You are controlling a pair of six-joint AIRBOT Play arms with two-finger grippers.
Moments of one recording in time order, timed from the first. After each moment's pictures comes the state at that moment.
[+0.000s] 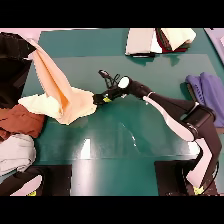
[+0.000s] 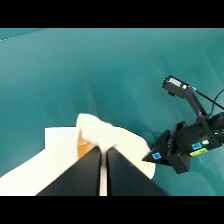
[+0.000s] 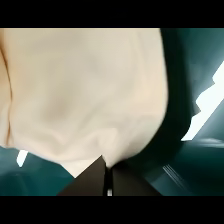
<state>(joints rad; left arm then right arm) -0.10 -1.05 1.64 1.28 -1.23 -1.41 0.61 -1.93 1.60 -0.71 0.82 1.32</state>
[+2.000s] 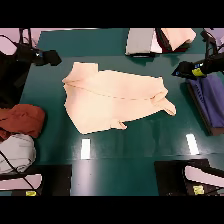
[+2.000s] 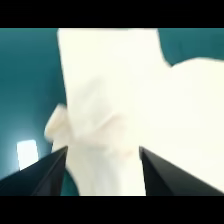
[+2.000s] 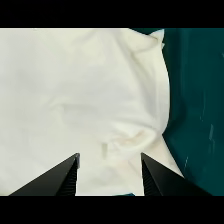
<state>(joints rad) -0.02 -1.43 1.57 1.29 -1.01 -1.46 -0.19 -1.29 1.38 -1.17 1.25 1.45</state>
